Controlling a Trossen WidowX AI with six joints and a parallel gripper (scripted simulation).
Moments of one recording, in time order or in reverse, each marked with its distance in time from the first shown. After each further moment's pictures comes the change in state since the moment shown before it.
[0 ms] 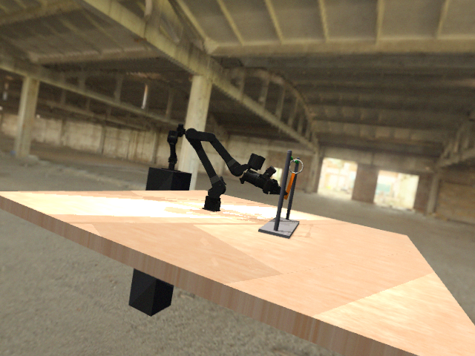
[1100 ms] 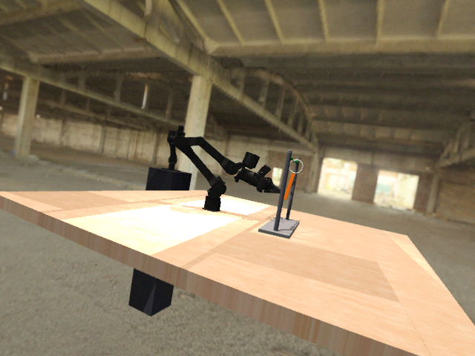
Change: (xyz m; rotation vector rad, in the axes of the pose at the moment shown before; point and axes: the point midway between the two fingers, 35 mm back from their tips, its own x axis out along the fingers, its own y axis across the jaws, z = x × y) arm -0.026 -0.002 -0.004 0.002 0.003 -0.002
